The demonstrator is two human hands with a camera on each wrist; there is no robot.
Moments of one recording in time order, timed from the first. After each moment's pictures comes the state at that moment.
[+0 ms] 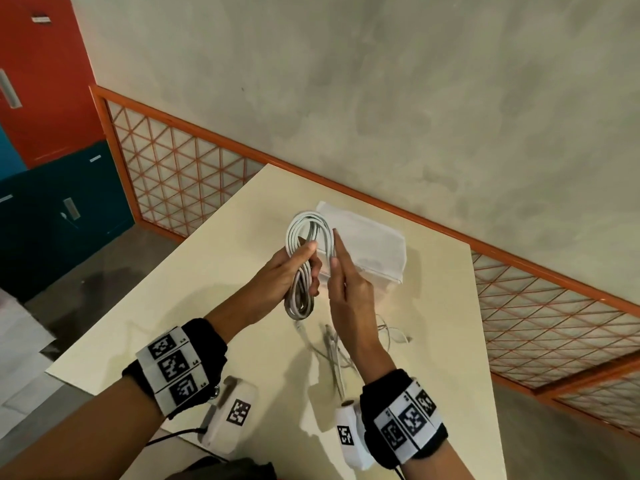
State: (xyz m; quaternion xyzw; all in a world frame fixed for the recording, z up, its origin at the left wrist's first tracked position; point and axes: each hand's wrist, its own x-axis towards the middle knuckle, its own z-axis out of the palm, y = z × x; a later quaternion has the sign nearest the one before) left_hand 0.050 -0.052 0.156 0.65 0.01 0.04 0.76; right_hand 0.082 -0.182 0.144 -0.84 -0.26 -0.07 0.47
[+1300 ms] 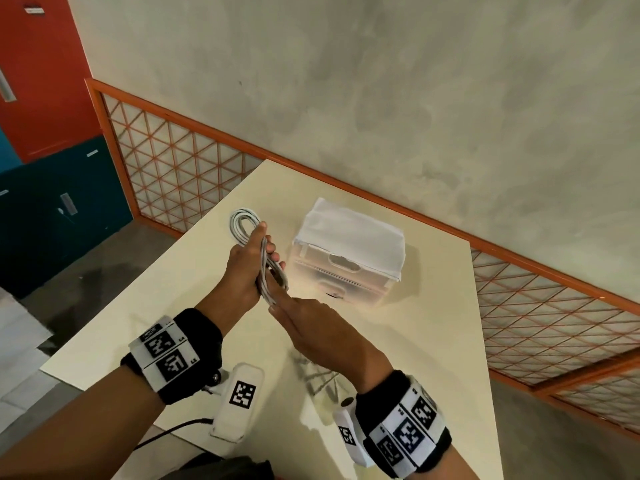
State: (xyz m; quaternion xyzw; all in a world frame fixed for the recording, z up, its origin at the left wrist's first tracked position) left_hand 0.077 -0.027 0.132 0.37 0.26 0.14 0.88; right_hand 0.060 -0.177 0.147 -0.84 -0.48 0.15 0.18
